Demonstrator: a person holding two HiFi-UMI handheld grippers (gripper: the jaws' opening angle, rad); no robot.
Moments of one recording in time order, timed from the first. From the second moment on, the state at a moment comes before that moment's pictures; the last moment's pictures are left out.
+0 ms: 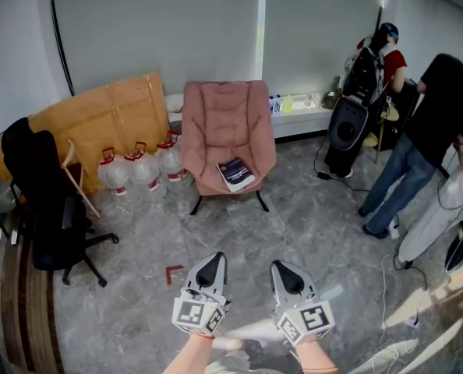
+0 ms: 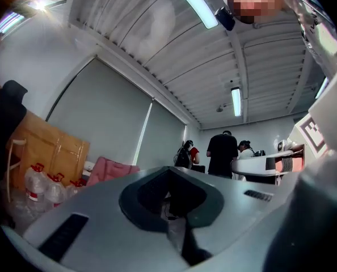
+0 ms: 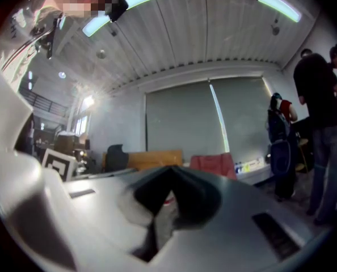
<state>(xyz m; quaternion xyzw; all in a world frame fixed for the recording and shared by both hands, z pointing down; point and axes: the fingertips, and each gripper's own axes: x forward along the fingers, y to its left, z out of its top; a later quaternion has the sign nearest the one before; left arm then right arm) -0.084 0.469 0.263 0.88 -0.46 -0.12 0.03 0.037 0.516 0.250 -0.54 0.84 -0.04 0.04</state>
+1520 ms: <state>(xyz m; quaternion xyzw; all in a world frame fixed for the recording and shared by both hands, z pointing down) -0.077 0.274 0.274 0.87 -0.47 -0.11 0.05 0.042 0.311 0.268 -0.52 0.85 -0.06 0.02</state>
